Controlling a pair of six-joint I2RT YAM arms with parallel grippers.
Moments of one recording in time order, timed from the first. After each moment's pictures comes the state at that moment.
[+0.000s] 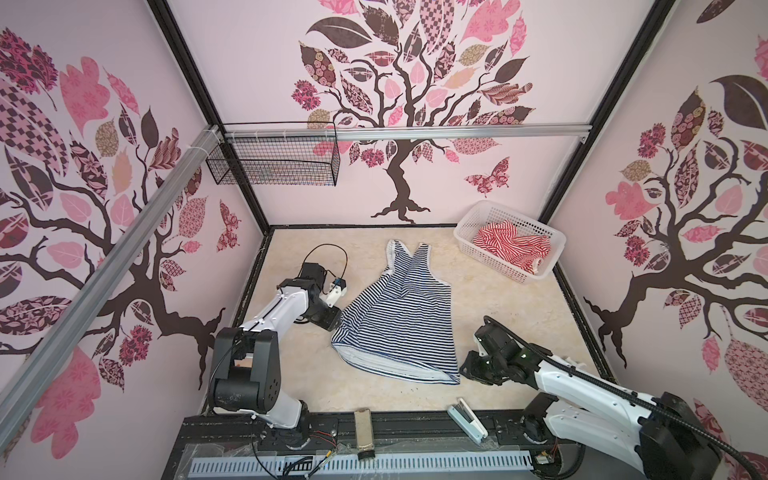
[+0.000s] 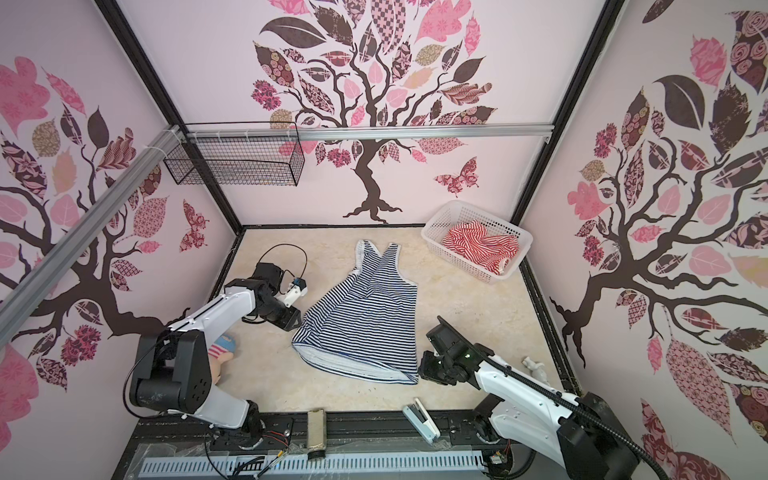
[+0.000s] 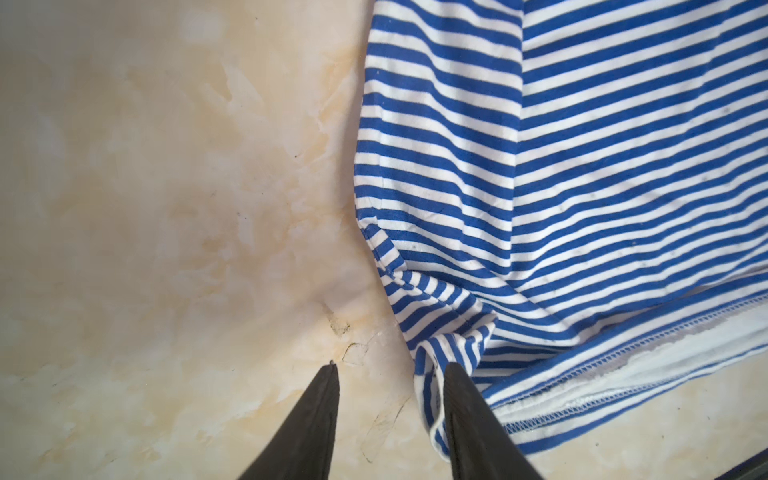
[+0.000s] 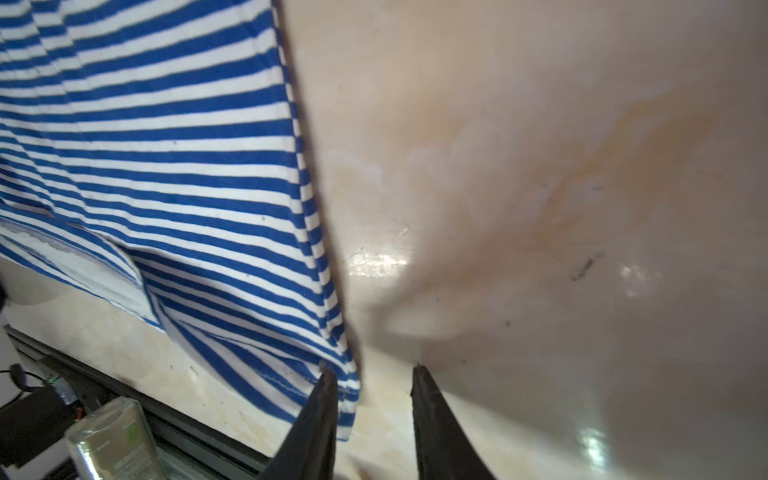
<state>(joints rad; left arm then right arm) -0.10 1.55 0.99 -0.81 0.18 0.40 0.65 1.00 0.38 -0.52 -0.22 0.89</state>
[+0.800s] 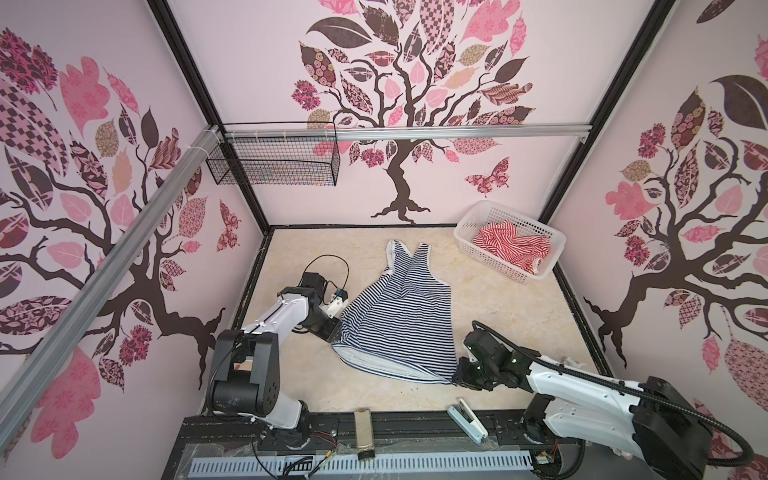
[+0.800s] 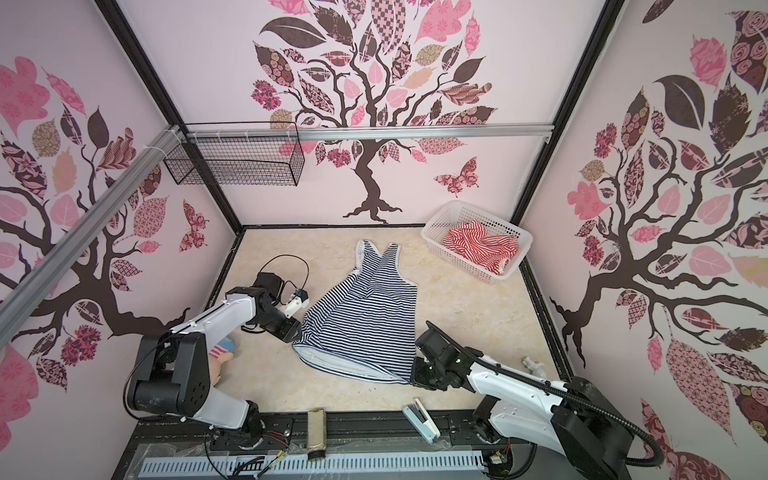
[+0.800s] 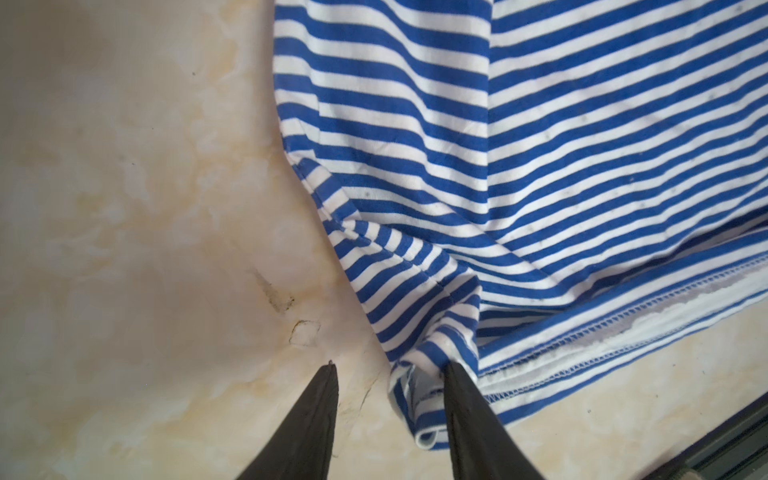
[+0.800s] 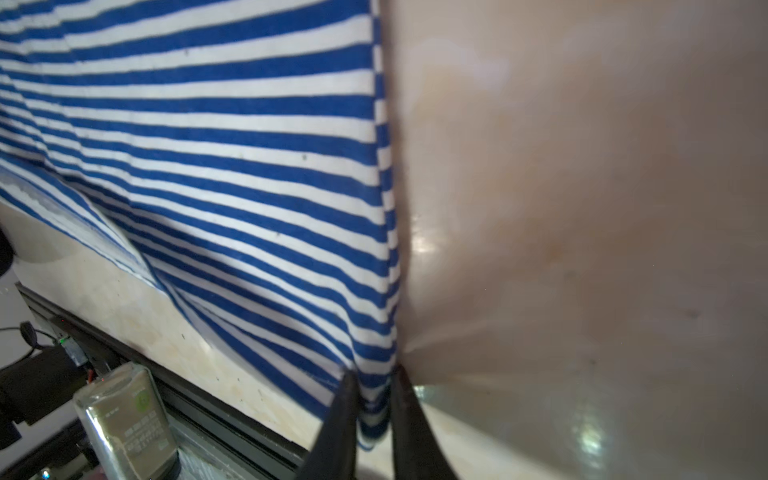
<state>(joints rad) -0.10 1.51 0.89 -0.82 0.23 0.46 0.78 1.05 0.36 -0.43 -0.24 1.00</state>
